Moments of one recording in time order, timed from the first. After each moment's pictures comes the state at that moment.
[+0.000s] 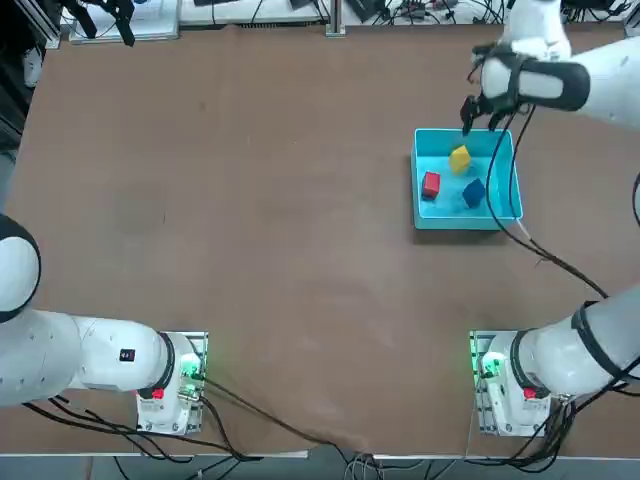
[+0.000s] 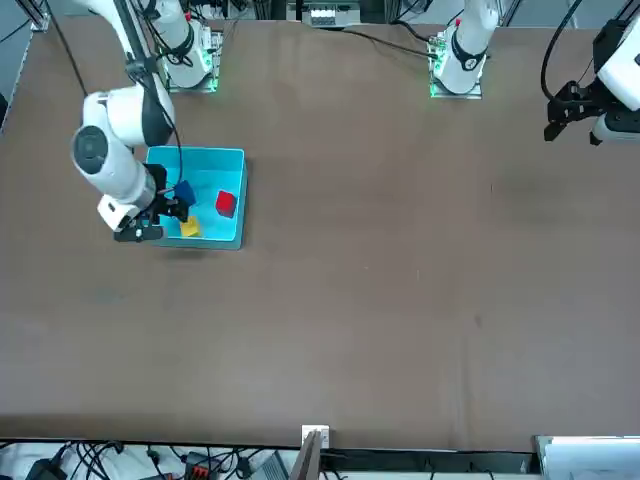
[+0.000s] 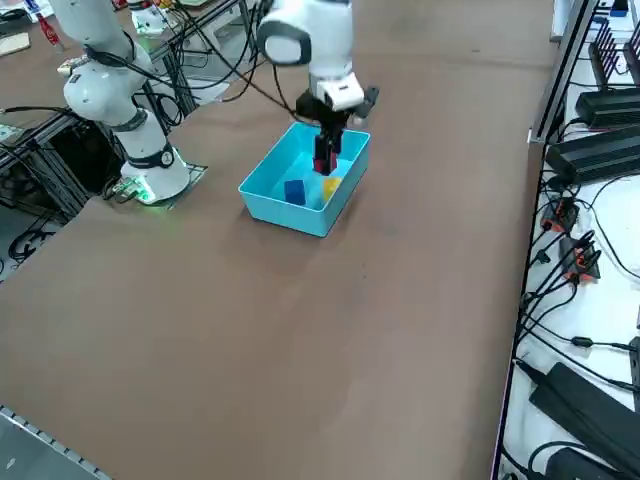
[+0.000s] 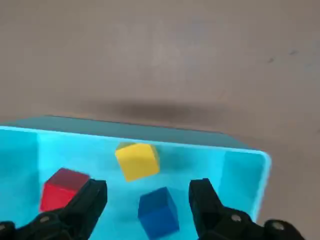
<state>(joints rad) 0.19 0.14 -0.04 -2.10 -0.03 2.17 0.09</state>
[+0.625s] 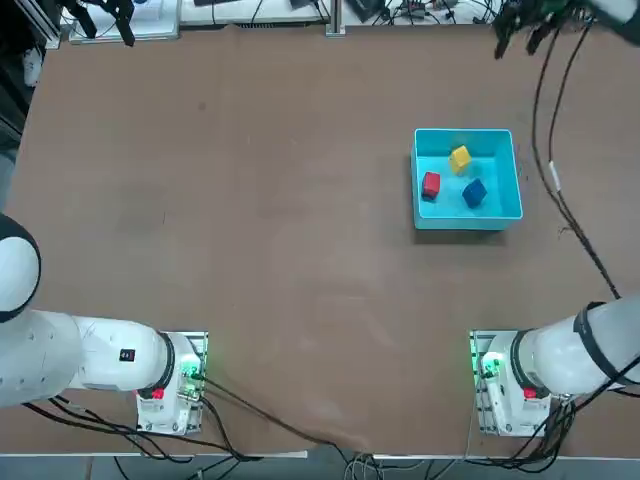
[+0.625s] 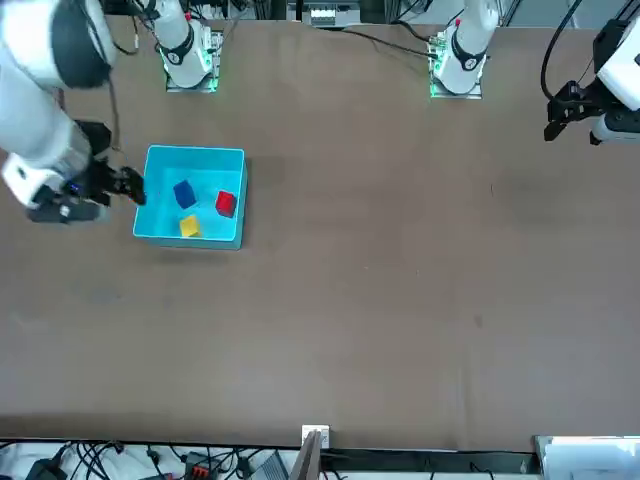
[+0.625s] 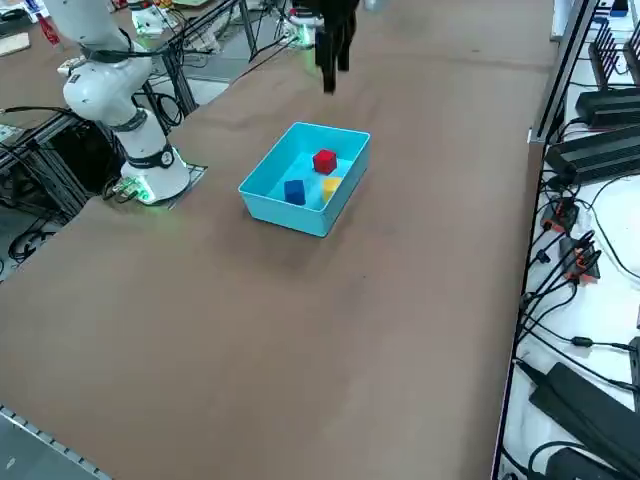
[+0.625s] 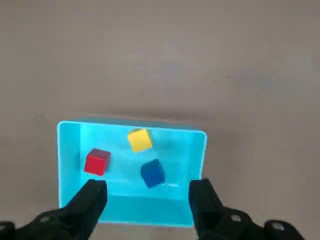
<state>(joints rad) 0.17 0.08 -0.05 -1.63 -0.03 1.65 0.08</state>
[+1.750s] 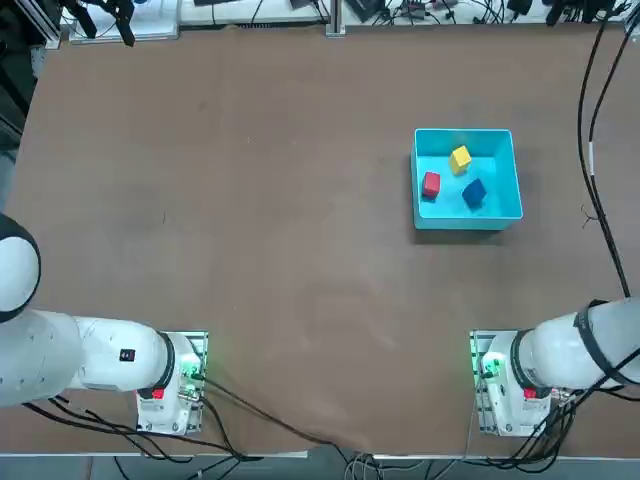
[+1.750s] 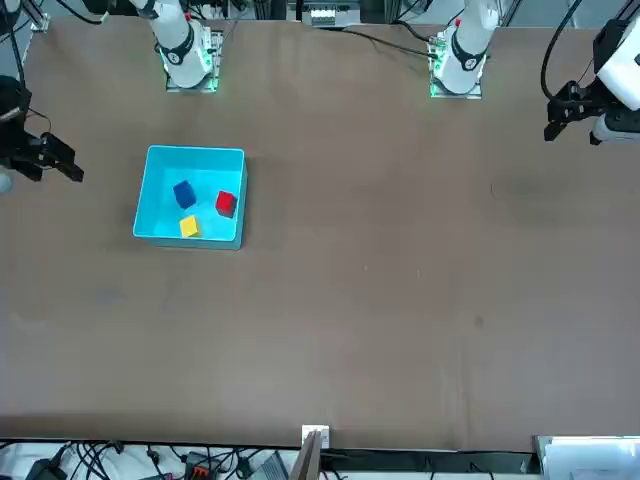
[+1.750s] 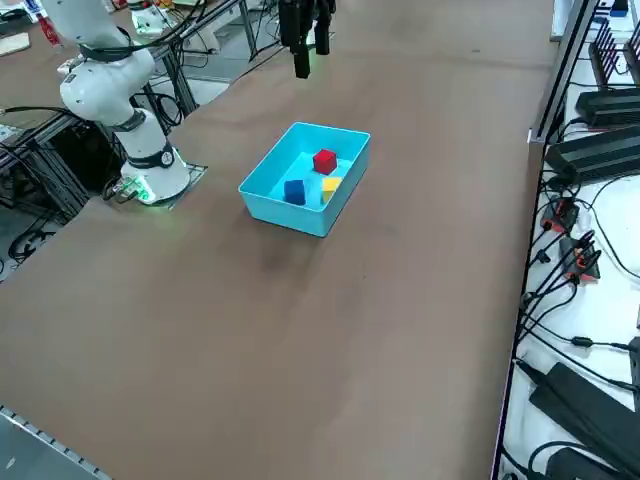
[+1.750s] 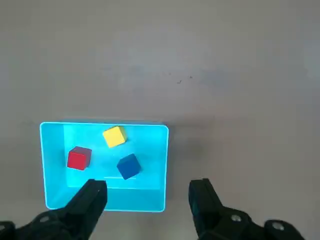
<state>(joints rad) 0.05 0.04 -0.07 -1.55 -0.03 1.57 -0.02</state>
